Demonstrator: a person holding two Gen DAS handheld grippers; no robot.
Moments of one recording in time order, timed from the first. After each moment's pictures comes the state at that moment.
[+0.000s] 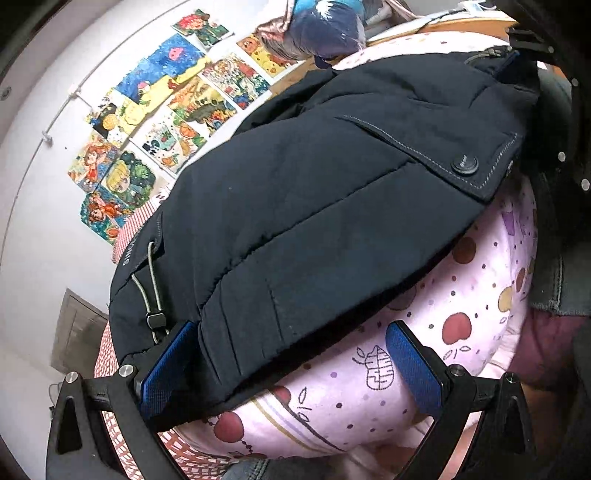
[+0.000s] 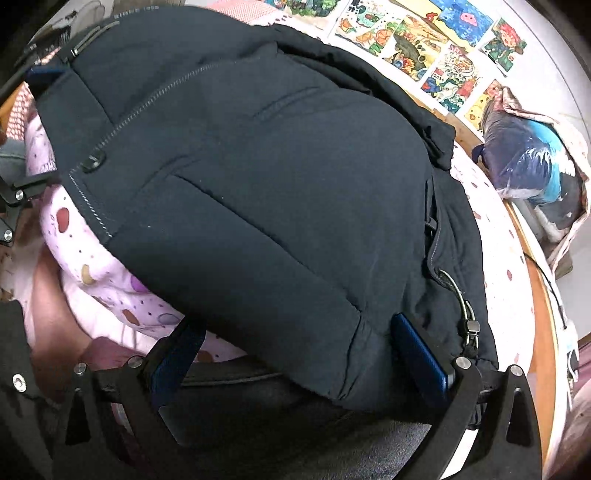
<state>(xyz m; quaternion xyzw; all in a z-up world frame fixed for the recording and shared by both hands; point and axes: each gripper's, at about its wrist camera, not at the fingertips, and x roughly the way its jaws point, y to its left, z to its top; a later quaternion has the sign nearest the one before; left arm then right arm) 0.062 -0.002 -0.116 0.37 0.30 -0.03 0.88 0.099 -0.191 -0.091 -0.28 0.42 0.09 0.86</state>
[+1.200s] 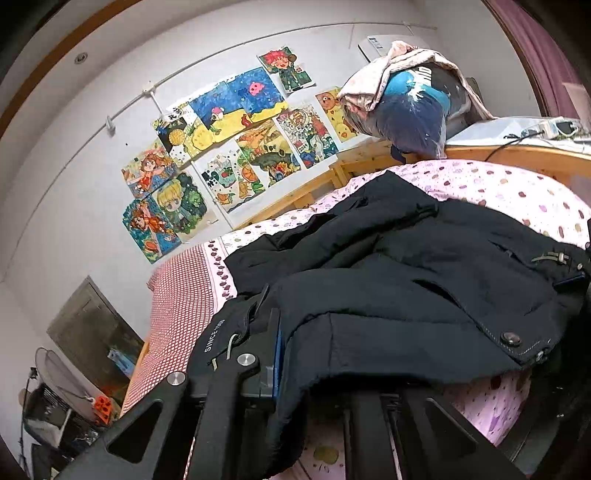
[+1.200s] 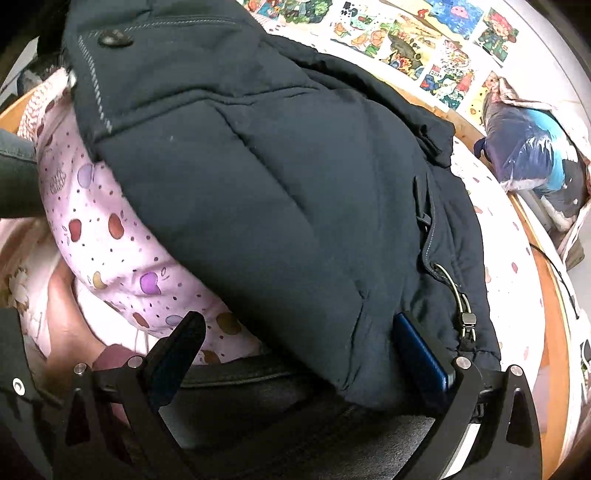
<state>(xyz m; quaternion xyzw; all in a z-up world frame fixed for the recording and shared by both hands) 0.094 -0.001 0.021 0.25 0.20 0.01 0.95 0.097 -0.211 -0.077 -0.22 0.42 0.12 0.87</state>
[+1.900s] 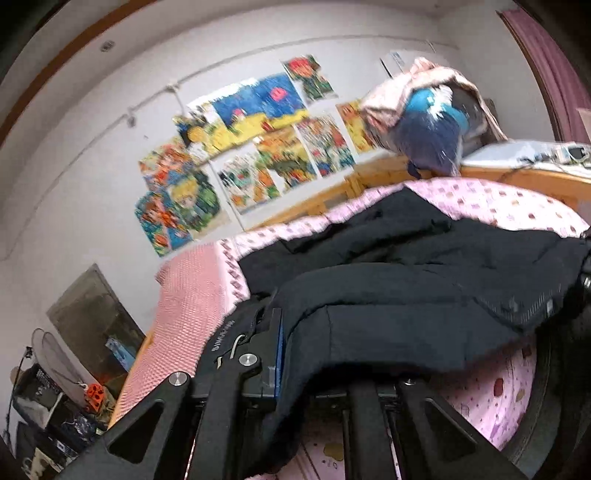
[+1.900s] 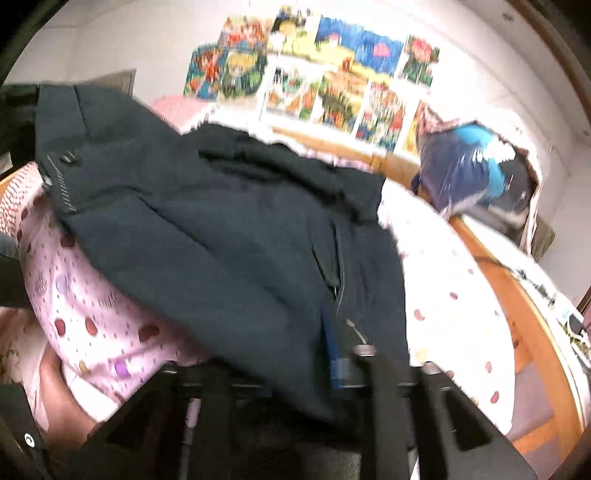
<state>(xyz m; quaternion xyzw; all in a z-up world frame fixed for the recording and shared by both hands) 0.084 0.013 0.026 0.22 0.16 0.03 0.96 0.096 -0.248 -0.028 -0.16 0.25 0.05 0.95</state>
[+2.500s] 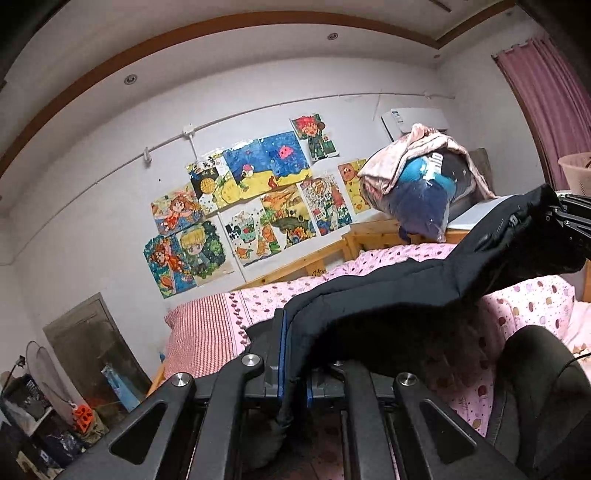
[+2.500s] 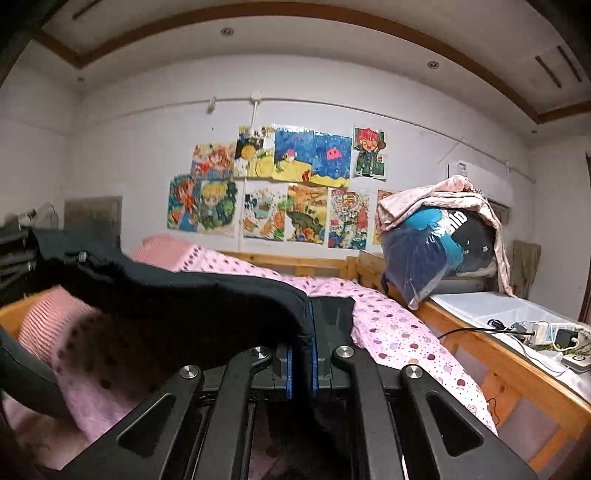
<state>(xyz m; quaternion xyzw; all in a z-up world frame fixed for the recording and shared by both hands) 0.007 0.003 0.100 0.19 0.08 0.00 0.98 0.044 -0.297 0.068 -0.04 0.05 0.07 1.00</state>
